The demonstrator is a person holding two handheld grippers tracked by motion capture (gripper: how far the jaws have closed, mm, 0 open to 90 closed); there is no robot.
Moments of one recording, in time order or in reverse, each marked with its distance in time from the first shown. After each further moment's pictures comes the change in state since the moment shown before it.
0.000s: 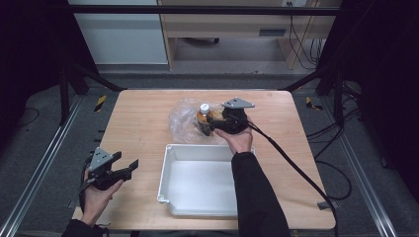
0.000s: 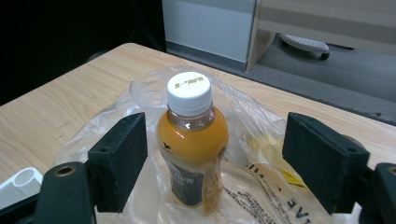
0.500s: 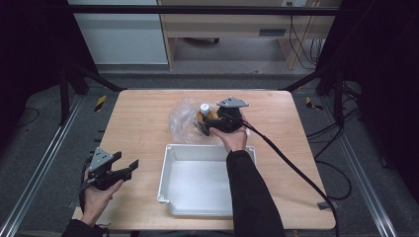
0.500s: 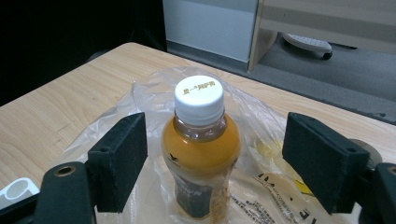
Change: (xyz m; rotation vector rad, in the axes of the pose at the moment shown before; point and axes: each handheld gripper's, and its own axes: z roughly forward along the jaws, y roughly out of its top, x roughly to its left) left arm 0.000 0.000 0.000 -0.002 -0.002 0.000; right arm 0.007 0.001 0.016 0.003 0.003 0.003
